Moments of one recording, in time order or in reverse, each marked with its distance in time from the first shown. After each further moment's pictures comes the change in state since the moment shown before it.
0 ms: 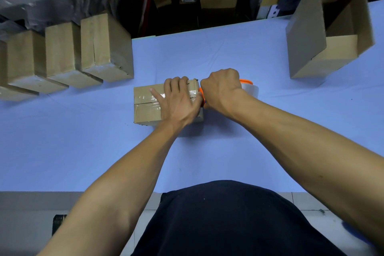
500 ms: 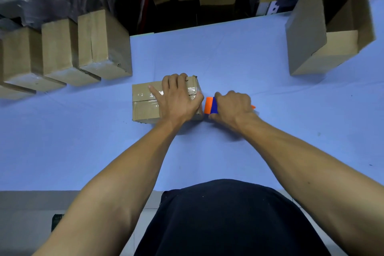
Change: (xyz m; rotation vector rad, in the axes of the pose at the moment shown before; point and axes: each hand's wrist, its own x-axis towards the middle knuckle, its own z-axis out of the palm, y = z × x) left_hand 0.002 -0.002 0.007 0.024 0.048 -0.029; right_hand -0.033 0.002 0.063 0.317 -0.106 0.134
